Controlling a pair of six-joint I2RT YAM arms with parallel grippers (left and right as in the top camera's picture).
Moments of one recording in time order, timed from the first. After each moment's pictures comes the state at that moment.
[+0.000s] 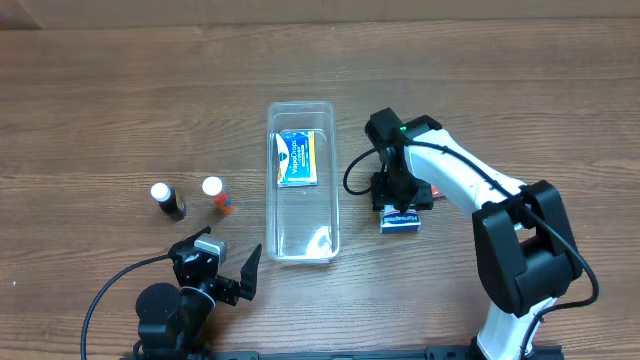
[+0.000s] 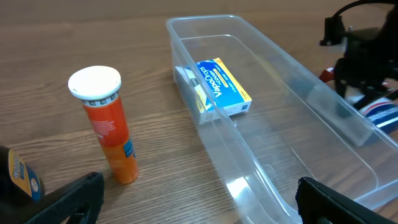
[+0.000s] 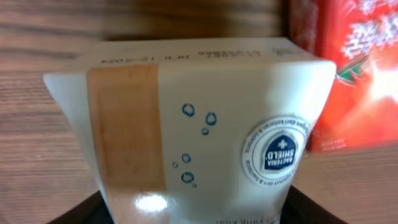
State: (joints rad) left arm -0.02 0.01 0.14 -0.49 0.34 0.03; right arm 0.43 1.95 1.36 -1.11 0.04 0.43
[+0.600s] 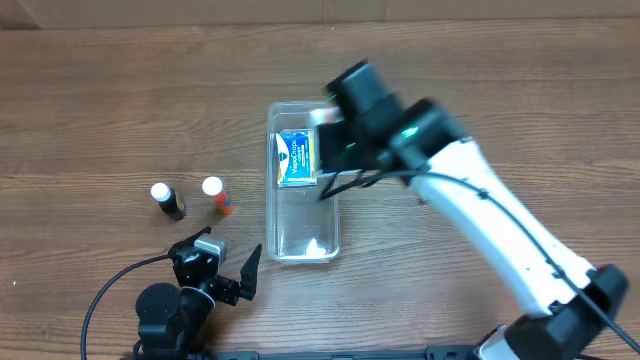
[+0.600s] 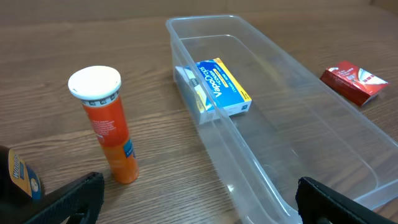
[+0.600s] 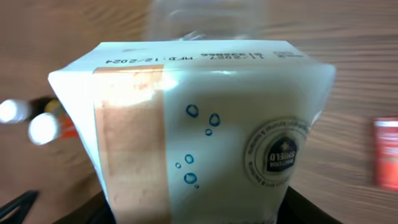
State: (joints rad) left arm -0.02 0.01 0.14 -0.49 0.34 0.03; right arm 0.69 1.72 1.73 -1.08 -0.01 0.55
